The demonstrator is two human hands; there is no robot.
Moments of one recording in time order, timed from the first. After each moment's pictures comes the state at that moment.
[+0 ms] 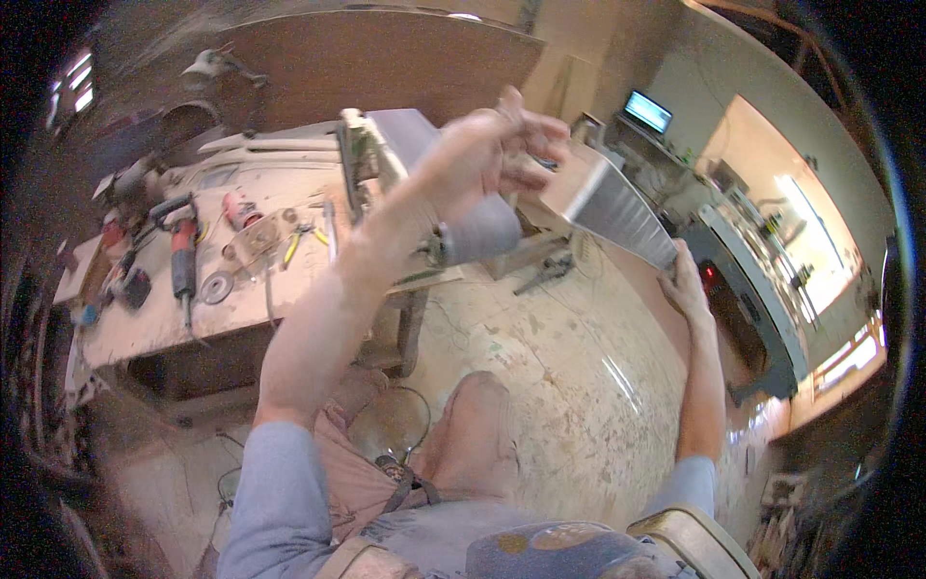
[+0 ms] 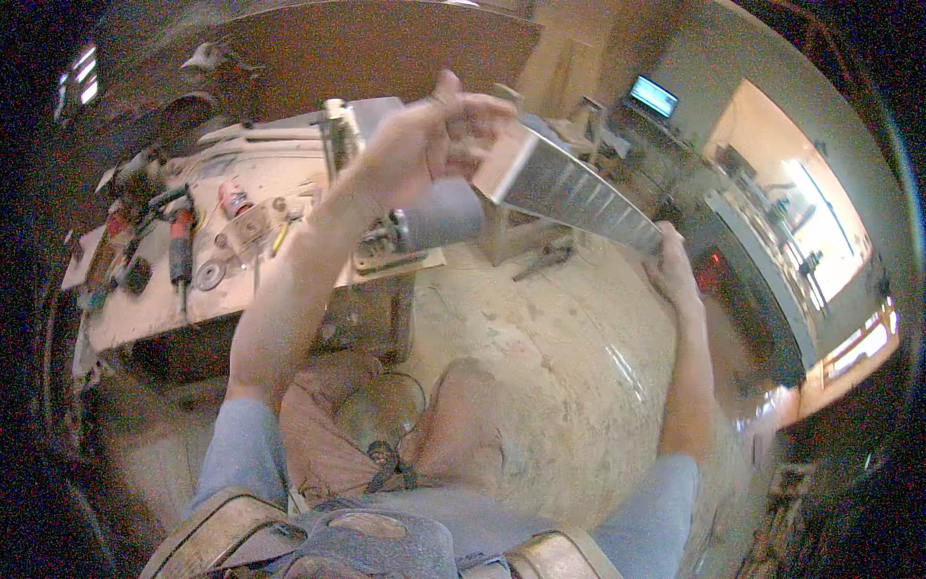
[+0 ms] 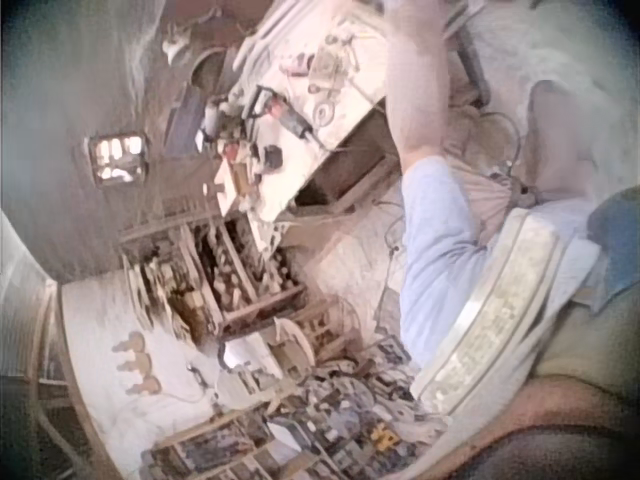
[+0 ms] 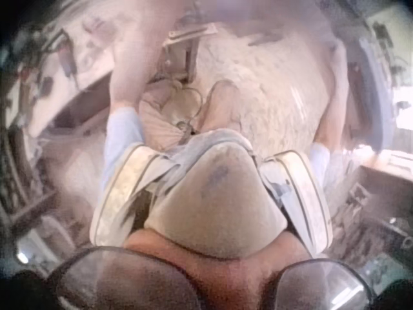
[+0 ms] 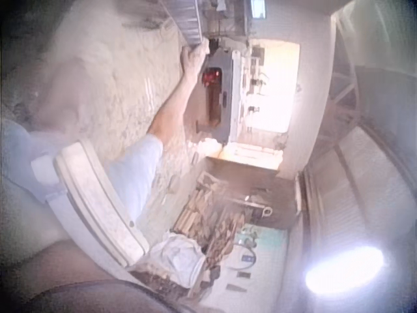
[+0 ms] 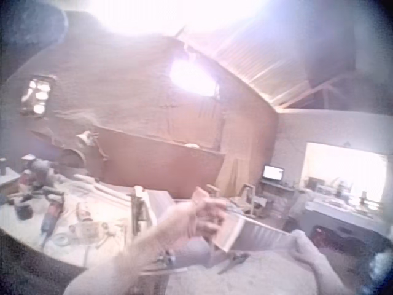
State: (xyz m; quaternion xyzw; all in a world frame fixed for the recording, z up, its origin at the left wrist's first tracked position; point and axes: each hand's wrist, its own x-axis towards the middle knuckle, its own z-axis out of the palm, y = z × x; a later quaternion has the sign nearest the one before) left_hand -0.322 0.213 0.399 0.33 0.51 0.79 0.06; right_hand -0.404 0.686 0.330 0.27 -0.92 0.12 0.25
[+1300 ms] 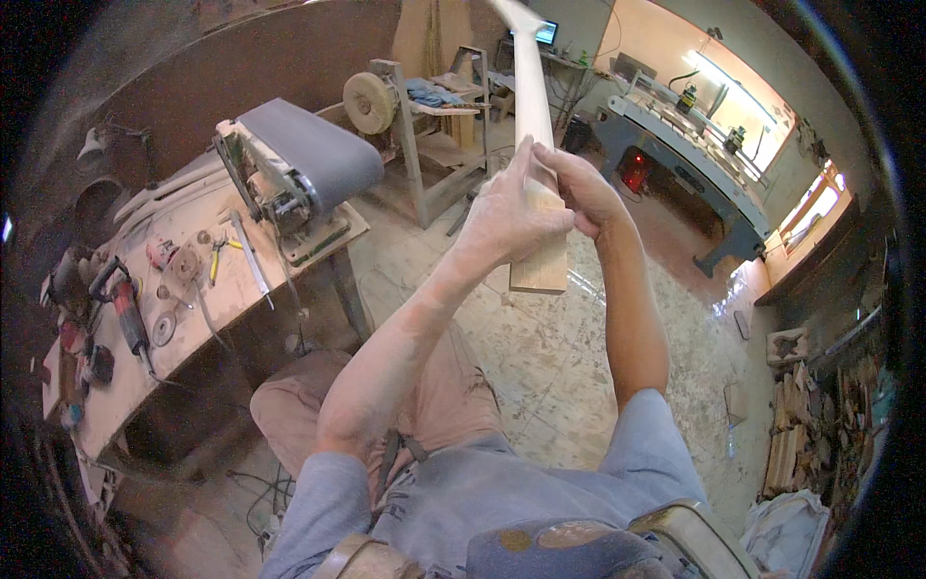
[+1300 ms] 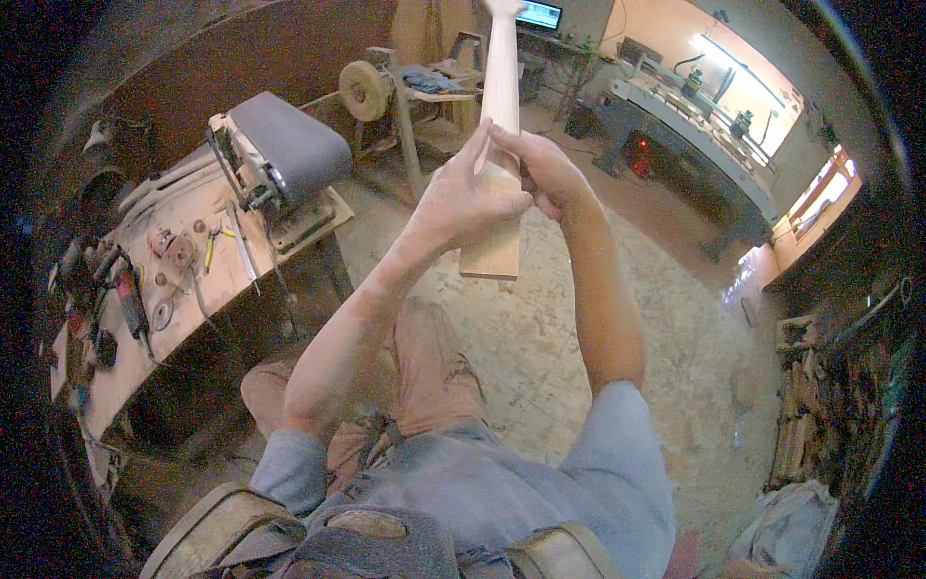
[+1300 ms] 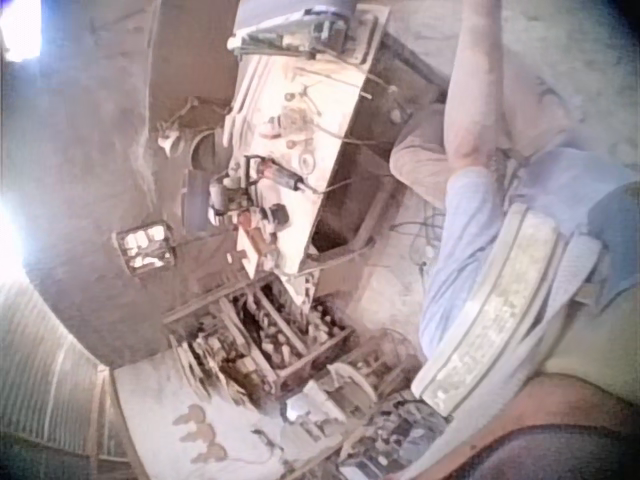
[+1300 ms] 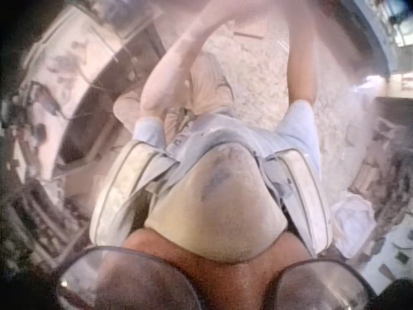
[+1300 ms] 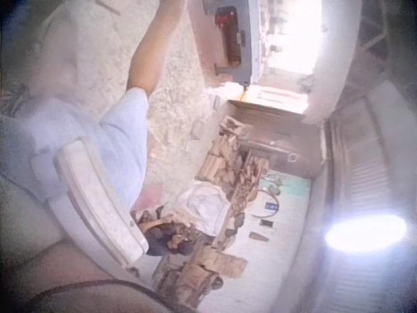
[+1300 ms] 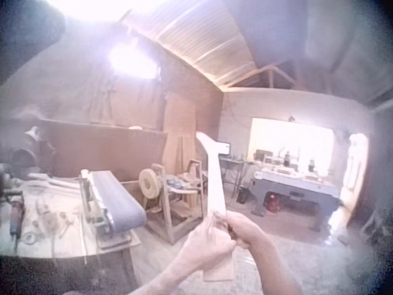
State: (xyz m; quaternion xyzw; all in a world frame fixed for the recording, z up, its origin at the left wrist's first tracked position) left_hand -0.240 0.417 0.322 0.29 0.75 0.58 -0.13; right_hand -0.269 0.588 0.349 0.11 -0.70 0.70 -0.07
